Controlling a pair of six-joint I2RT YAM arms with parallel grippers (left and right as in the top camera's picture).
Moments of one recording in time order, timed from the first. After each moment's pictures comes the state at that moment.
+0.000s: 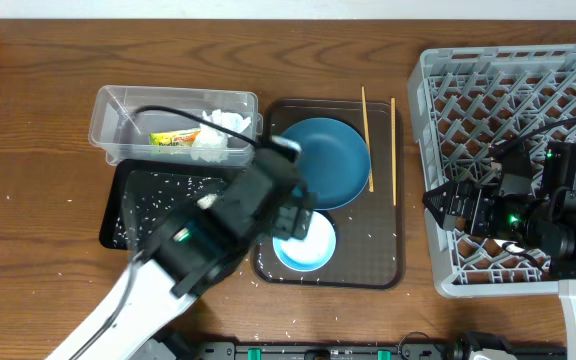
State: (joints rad) left arm -0.73 1.11 1.17 -0.84 -0.18 -0.35; right arm -0.09 1.05 1.19 -1.23 -0.47 0.15
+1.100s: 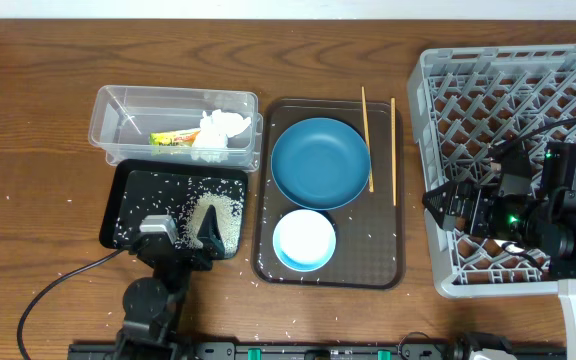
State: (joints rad) left arm -0.20 0.02 0.06 -0.18 -0.08 -0.30; right arm -0.09 1.05 1.18 -1.23 -0.47 0.15
